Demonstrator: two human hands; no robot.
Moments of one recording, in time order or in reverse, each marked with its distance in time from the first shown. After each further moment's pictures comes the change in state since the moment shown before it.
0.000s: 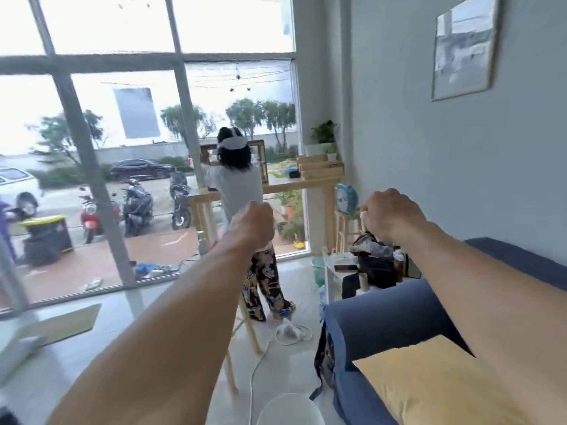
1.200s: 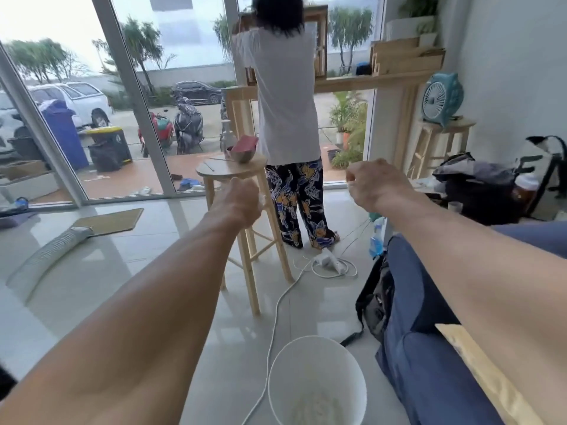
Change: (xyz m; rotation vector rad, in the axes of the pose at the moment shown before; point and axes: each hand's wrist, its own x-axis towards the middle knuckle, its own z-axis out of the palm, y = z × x) left_hand 0.061 -0.186 0.385 0.011 -0.065 -0.343; right_hand 0.139 -0.081 0.457 0.148 -0.183 -0.295
